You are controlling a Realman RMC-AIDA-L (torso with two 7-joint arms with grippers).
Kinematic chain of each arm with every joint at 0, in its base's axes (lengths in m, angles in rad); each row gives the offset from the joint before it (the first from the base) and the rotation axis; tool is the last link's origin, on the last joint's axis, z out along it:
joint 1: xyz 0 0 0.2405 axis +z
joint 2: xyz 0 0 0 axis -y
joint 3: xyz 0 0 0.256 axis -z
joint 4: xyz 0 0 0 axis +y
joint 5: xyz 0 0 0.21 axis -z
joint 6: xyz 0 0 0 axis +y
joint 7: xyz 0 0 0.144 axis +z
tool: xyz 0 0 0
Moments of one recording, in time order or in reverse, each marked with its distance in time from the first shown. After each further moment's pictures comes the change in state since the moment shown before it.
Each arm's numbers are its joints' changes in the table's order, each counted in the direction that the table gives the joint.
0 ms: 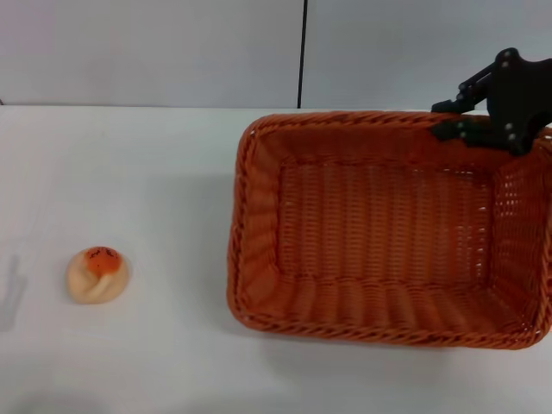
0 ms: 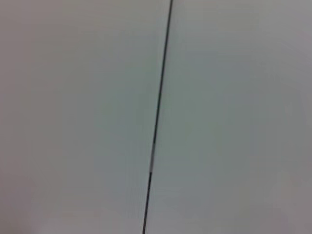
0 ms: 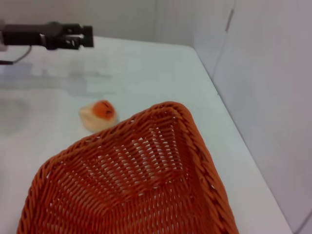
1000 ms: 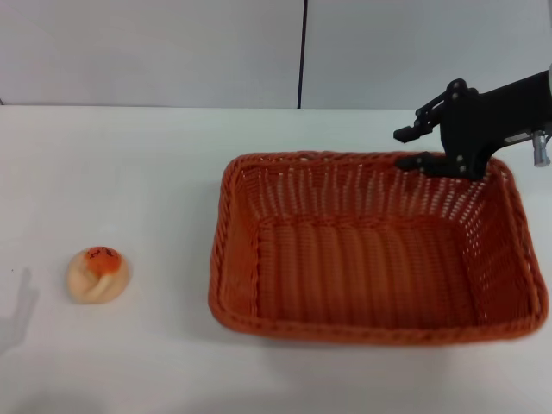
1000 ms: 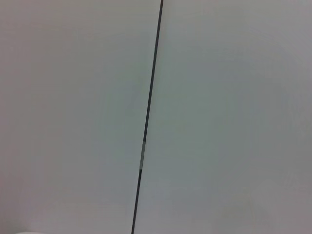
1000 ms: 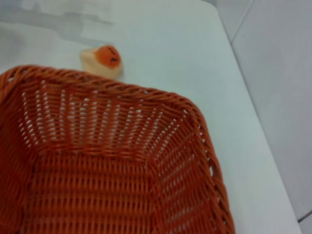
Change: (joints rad) left arm 0.042 0.000 -0.040 -0.046 0.000 0.021 0.034; right arm 0.003 -0.118 0.060 -0.060 0.155 0.133 -0.095
